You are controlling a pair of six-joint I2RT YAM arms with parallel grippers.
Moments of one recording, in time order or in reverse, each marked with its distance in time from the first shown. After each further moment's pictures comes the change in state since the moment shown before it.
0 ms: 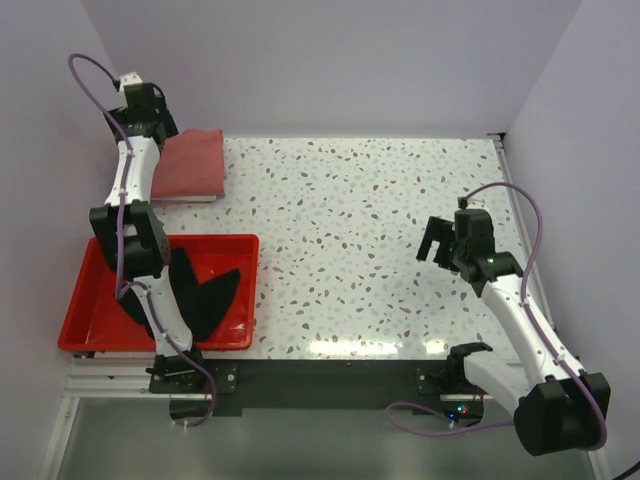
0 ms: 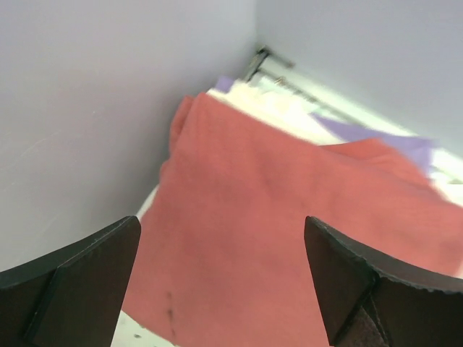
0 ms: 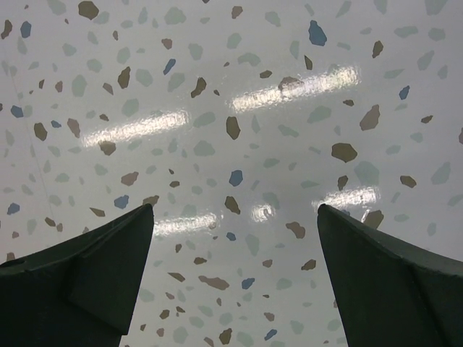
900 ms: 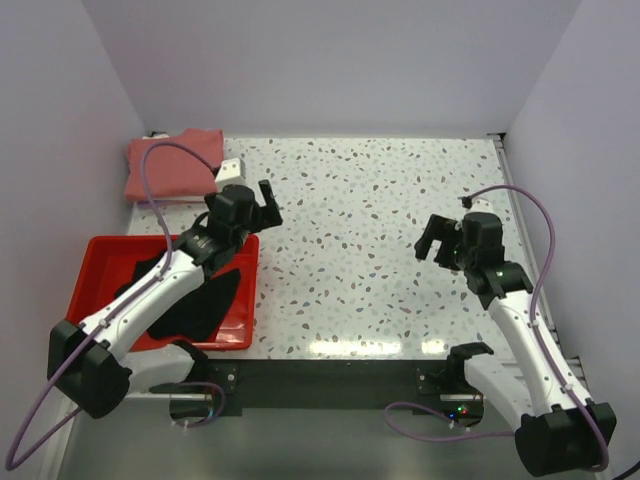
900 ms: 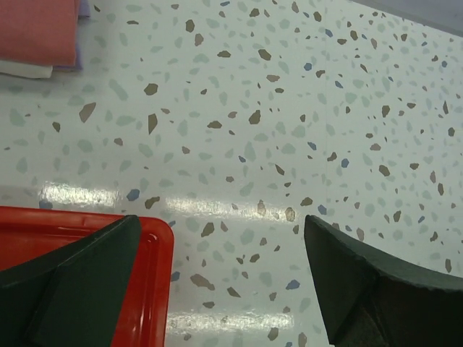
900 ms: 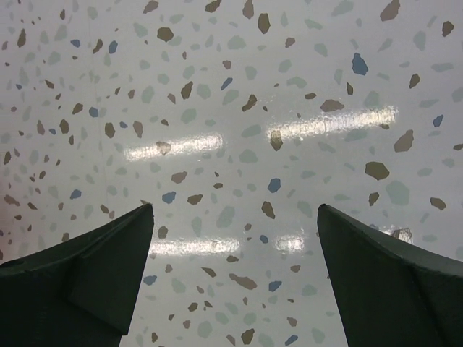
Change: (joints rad) left arm -0.721 -0.932 -1.026 0.137 0.007 -0.399; right arm 0.000 -0.112 -0.001 0.014 -0.101 -0.003
